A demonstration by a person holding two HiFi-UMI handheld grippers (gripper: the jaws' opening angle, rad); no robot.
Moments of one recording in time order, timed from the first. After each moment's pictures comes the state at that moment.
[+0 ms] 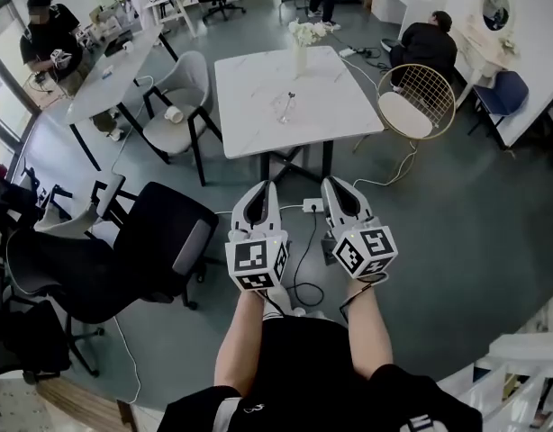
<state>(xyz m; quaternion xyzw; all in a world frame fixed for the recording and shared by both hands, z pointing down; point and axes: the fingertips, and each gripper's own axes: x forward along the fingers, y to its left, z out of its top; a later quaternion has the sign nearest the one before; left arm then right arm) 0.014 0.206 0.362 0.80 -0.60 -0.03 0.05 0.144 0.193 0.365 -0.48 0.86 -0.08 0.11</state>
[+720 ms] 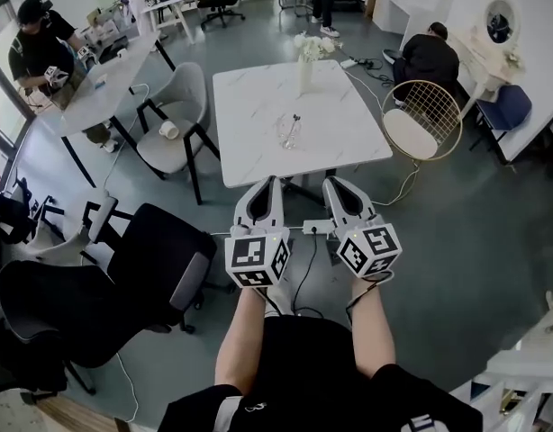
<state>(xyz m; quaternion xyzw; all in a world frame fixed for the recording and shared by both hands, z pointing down) 0.001 0.082 0.359 0.81 -0.58 -0.08 0.06 0.123 0.073 0.372 -0.47 0.88 -0.06 0.08</state>
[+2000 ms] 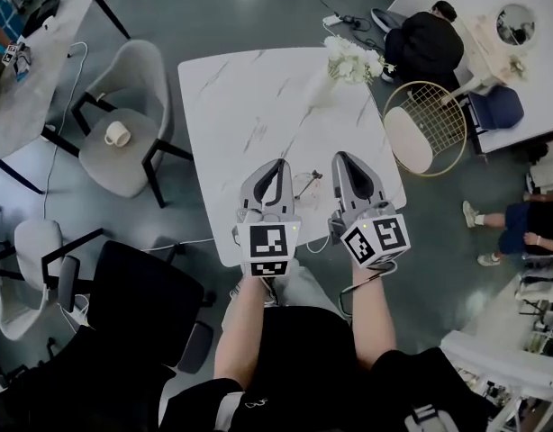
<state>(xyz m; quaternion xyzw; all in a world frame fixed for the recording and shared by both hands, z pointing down) -0.067 -0.302 0.426 0.84 -0.53 0.02 0.12 0.039 -0.306 0.381 -0.53 0.84 -0.05 -0.01</state>
